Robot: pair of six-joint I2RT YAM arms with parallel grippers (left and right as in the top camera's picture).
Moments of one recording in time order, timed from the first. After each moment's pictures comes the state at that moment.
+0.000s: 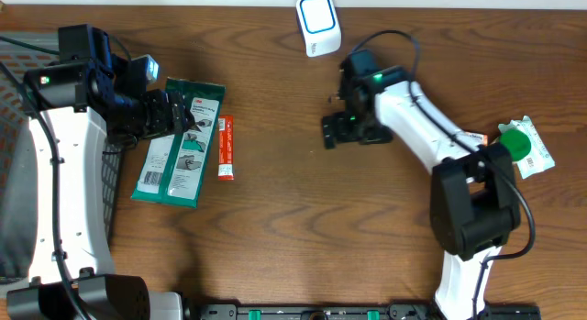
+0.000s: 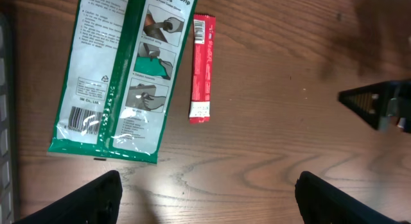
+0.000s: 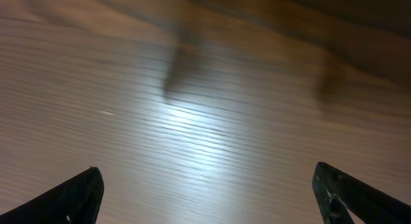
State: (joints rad) left arm 0.16 1.58 1.63 -1.38 0.33 -0.02; right arm 0.41 2.06 1.57 -0.97 -0.13 0.27
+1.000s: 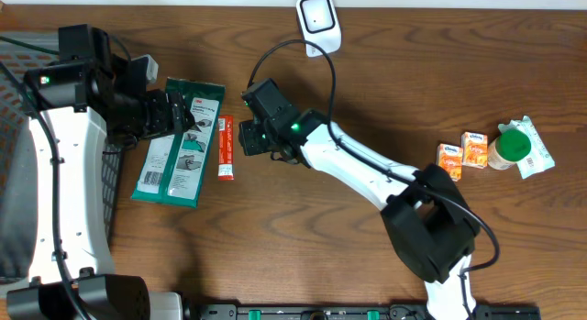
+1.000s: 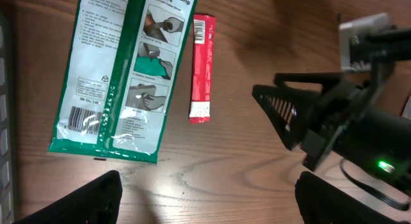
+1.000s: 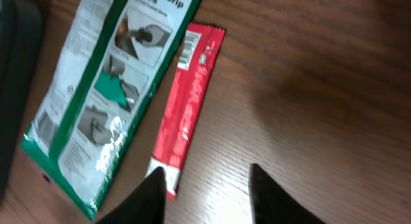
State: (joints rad) left arm 0.16 1.58 1.63 -1.38 0.33 -0.02; right arm 0.77 2.07 1.56 -0.45 -0.14 0.53
